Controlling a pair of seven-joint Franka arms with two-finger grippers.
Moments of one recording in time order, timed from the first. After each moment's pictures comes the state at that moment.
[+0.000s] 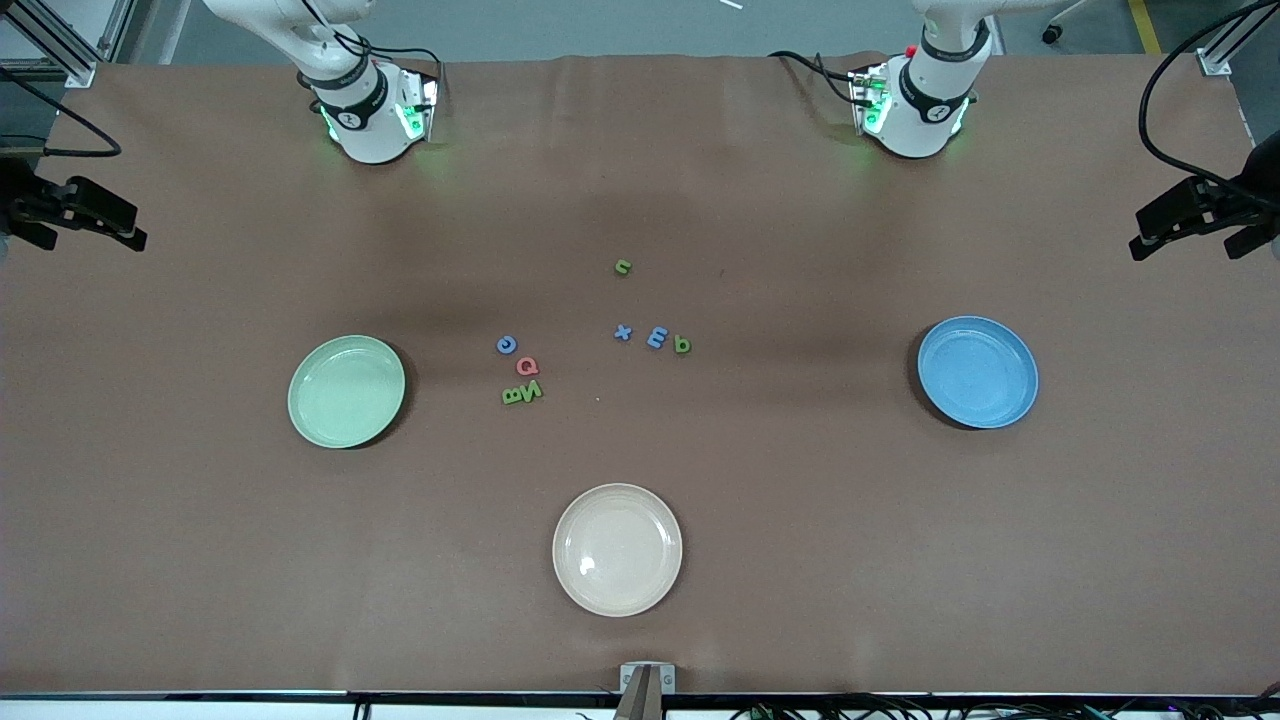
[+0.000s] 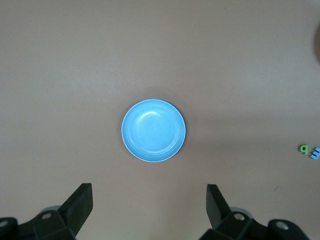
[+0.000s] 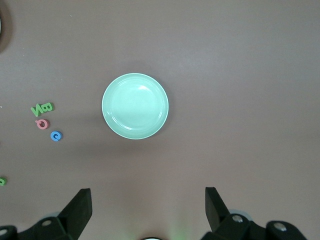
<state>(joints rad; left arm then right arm) 0.09 -0.04 -0.08 -1.56 -0.01 1.55 0.01 0.01 -0.06 -0.06 -1.61 -0.02 1.49 -0.04</state>
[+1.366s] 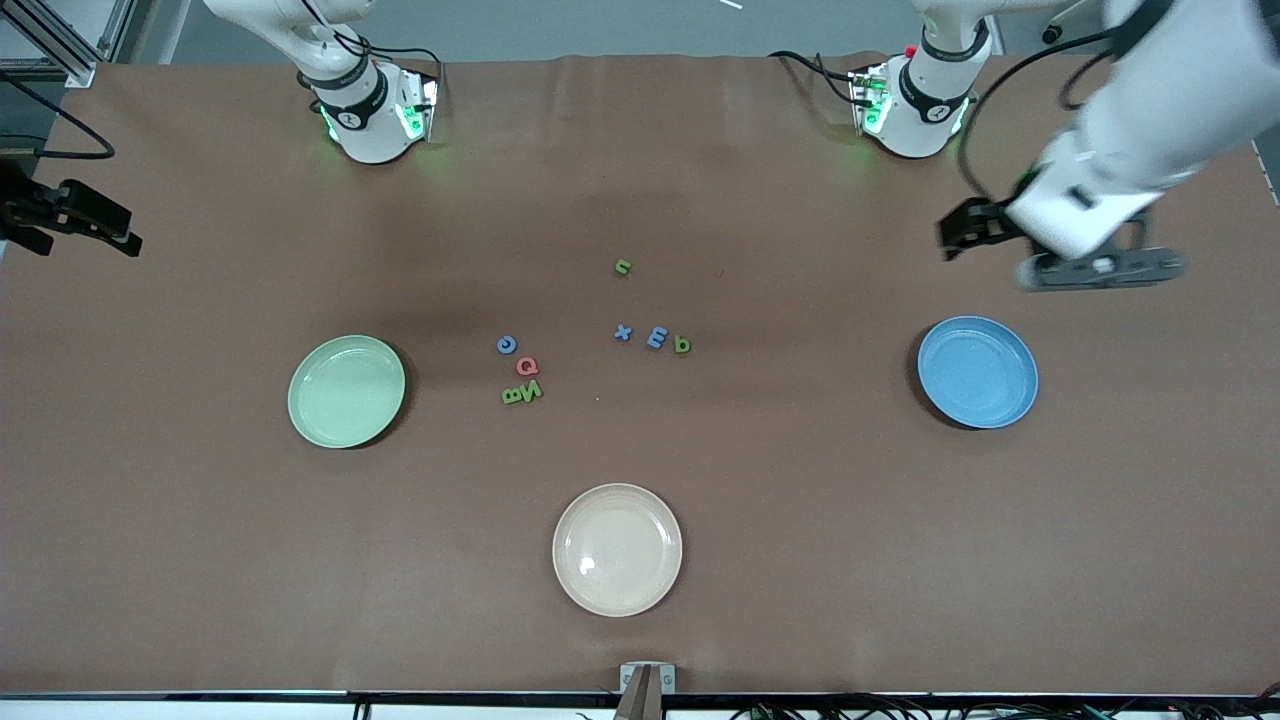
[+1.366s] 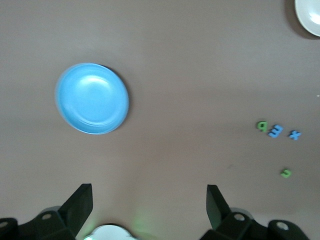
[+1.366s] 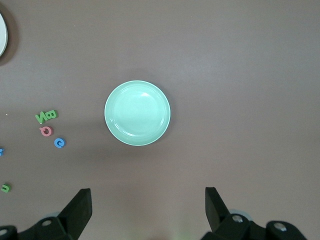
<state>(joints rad) 0.07 0.08 -0.44 -1.58 -0.02 1.53 -0.42 0.00 -0.06 -0.07 -1.61 0.00 1.52 -0.04</state>
